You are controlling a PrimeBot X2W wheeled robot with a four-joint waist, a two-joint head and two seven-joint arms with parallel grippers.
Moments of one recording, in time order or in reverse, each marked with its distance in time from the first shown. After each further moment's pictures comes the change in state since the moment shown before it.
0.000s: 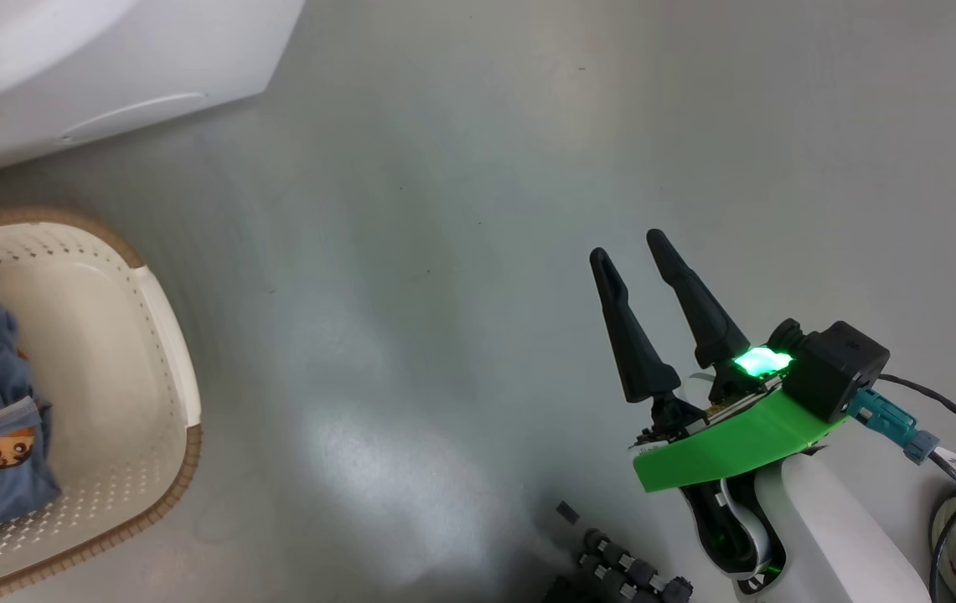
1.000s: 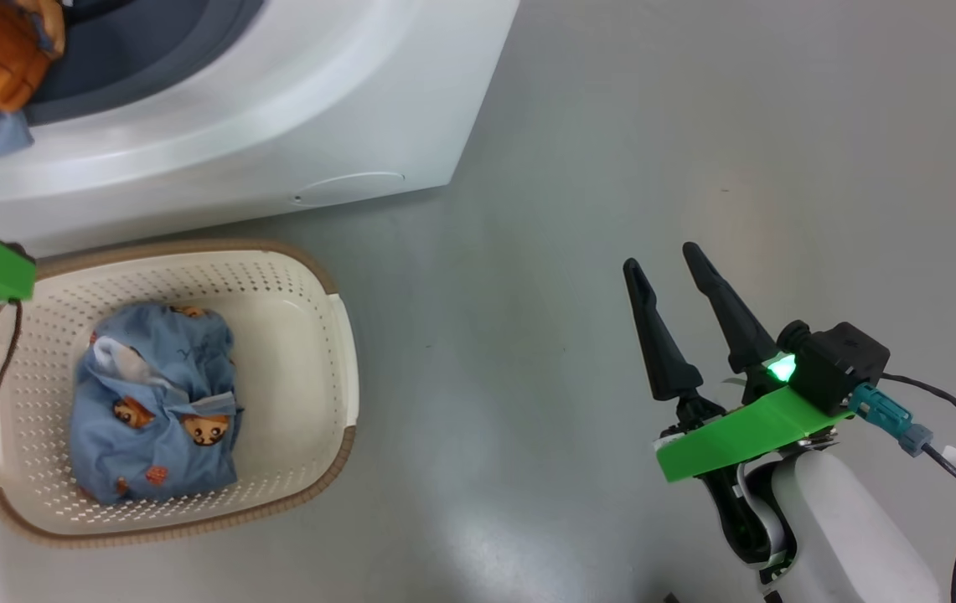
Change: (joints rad) left arm 0.685 -0.135 0.126 -0.268 -0.048 0.000 -0.397; right arm -0.007 -0.007 -0.075 0.124 -0.113 0.000 0.000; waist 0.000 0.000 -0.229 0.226
